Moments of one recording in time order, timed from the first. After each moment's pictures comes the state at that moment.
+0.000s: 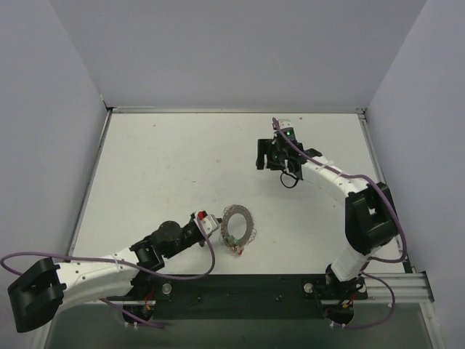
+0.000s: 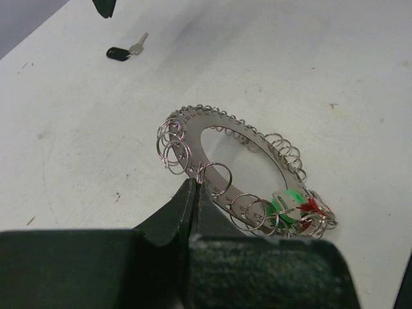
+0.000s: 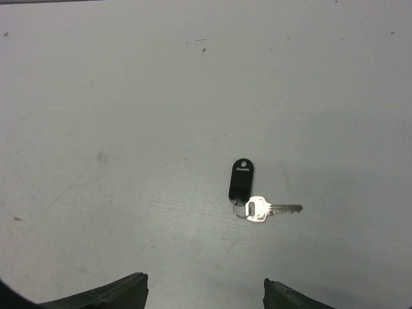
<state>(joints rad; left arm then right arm) -1.03 0.85 0.16 0.55 -0.05 0.20 0.44 1.62 1.10 -0.20 0.04 0.33</state>
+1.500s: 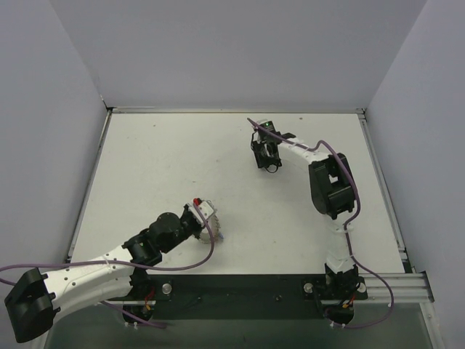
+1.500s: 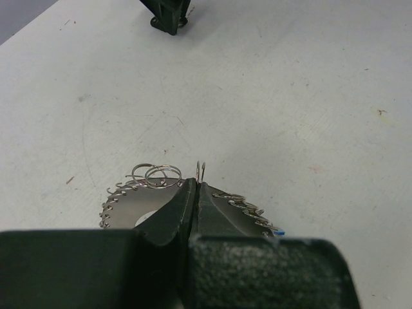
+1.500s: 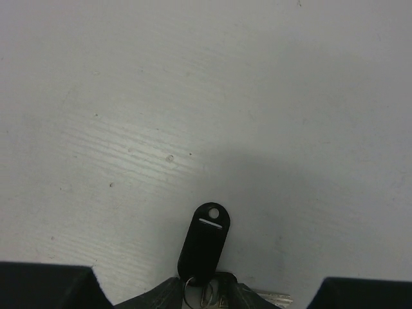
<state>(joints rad) -0.95 0.77 0.29 0.26 -0.16 0.13 0.43 2.15 1.57 -0.44 0.13 0.06</state>
